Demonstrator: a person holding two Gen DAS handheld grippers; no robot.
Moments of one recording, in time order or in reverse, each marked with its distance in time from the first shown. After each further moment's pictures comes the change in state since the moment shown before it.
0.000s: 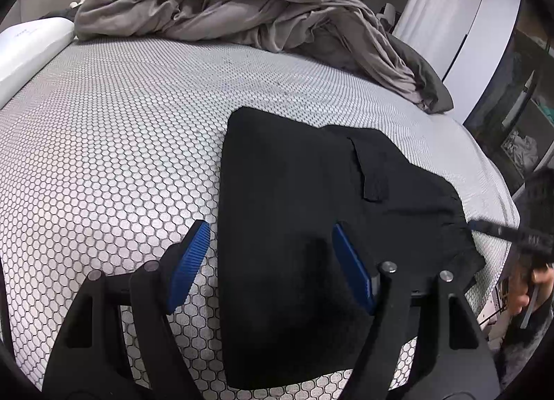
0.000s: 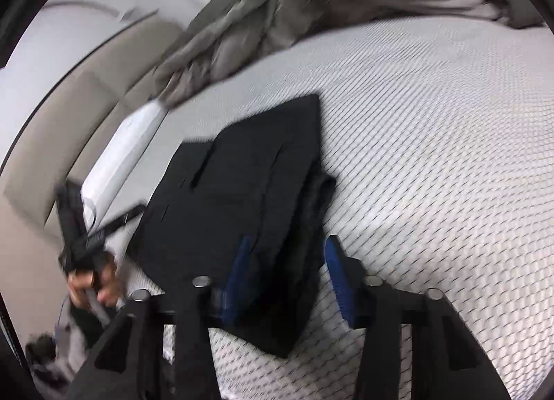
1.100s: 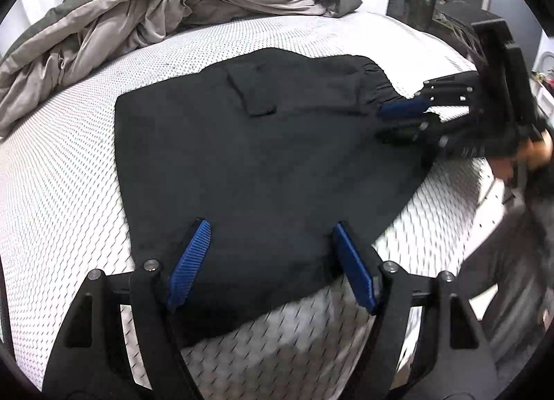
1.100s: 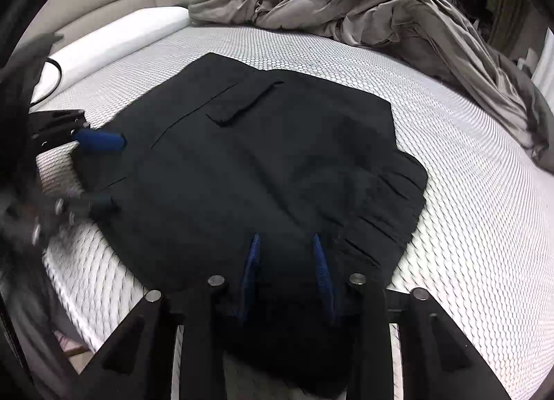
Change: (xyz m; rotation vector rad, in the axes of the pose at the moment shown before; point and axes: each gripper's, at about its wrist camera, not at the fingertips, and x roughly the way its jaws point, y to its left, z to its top) left arm -0.003 -0.064 -0.057 0.521 0.145 -0.129; right arm 0.131 0.099 0.008 -0.542 0.082 -0.257
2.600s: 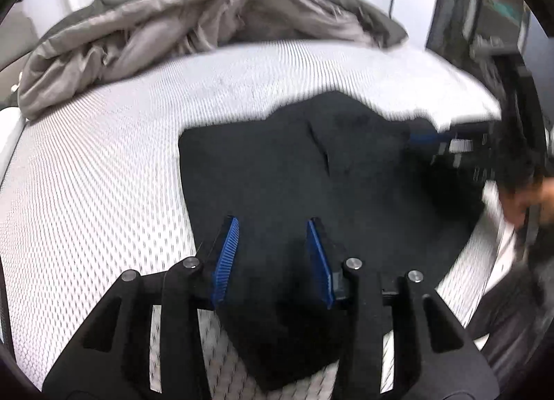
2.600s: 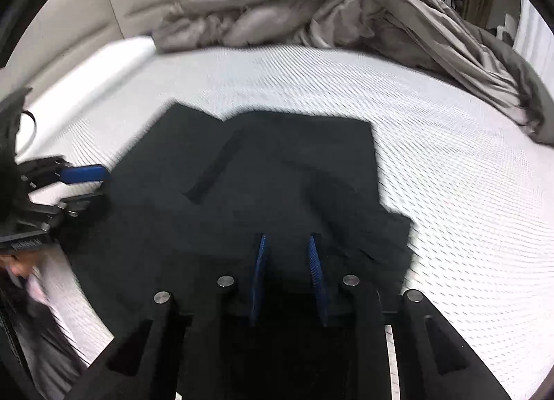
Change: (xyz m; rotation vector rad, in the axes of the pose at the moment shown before) left arm -0.021 0.065 0.035 -0.172 -0.081 0.105; right arm -0.005 -0.024 0.028 0.158 -0.035 0.002
